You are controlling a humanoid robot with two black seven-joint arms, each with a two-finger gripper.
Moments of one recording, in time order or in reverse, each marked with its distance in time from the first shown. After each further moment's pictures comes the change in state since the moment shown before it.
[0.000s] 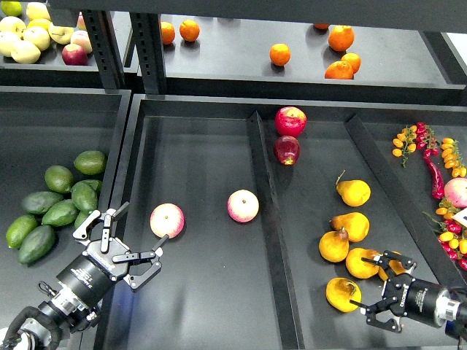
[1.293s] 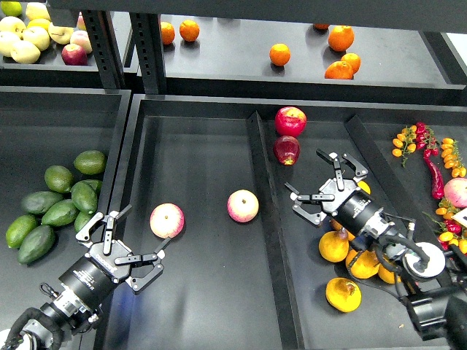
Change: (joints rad) left arm 0.000 0.000 0.014 0.010 0.000 0.000 0.000; right arm 0.142 0.578 0.471 -0.048 0.002 -0.028 0.000
